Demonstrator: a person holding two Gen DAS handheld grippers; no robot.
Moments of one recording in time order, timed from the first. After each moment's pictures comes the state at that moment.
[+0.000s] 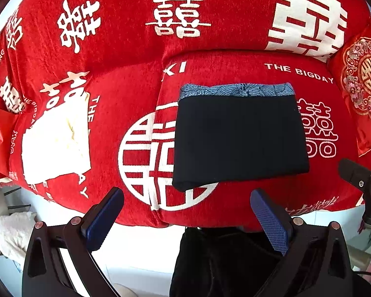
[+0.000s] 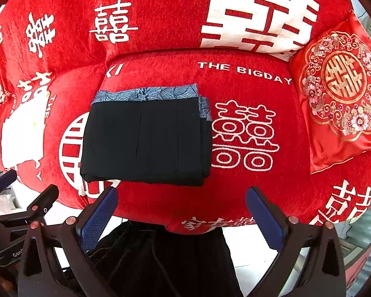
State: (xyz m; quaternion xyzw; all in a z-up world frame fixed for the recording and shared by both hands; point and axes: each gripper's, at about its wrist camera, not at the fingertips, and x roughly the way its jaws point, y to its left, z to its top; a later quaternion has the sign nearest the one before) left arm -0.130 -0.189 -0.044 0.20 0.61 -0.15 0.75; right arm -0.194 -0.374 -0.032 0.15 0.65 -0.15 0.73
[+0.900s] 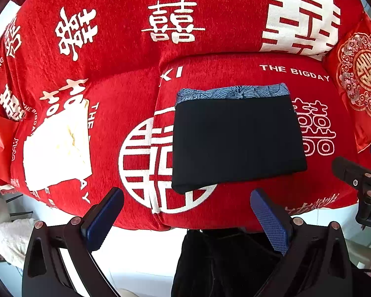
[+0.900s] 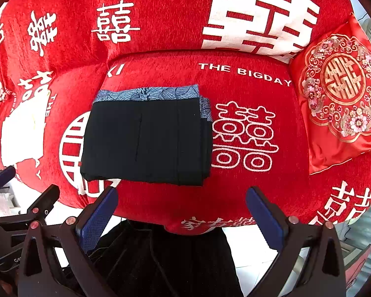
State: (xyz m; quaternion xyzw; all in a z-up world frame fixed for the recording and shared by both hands) left arm -0.134 -0.195 -0.037 0.21 0.60 -0.16 0.75; right arm -0.193 -0.372 -0.031 0.14 0.65 -0.15 0.74
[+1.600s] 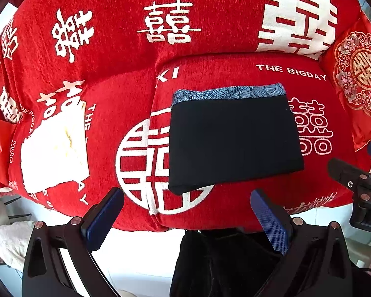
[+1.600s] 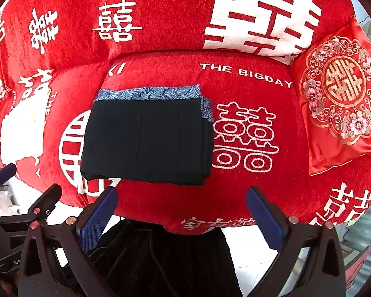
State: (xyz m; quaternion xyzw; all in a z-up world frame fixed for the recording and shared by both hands) left arm -0.135 -0.199 -0.036 0.21 0.60 -0.16 0.75; right arm -0.193 -0.368 -0.029 0.14 0.65 -0.15 0.74
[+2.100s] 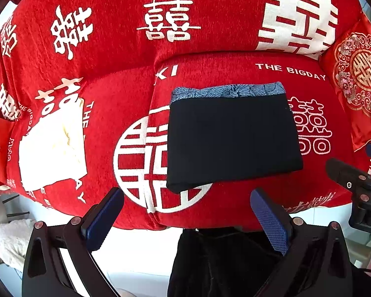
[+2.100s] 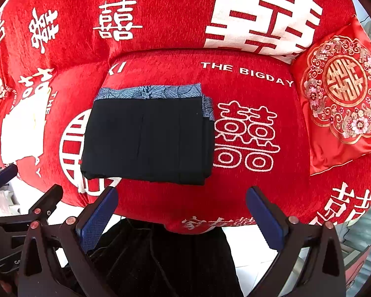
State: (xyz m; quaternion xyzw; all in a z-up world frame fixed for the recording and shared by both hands) left arm -0.133 -0.197 -0.039 0.20 0.61 -0.16 0.75; right arm -0.194 -0.366 -0.031 0.14 0.65 -0.15 0.73
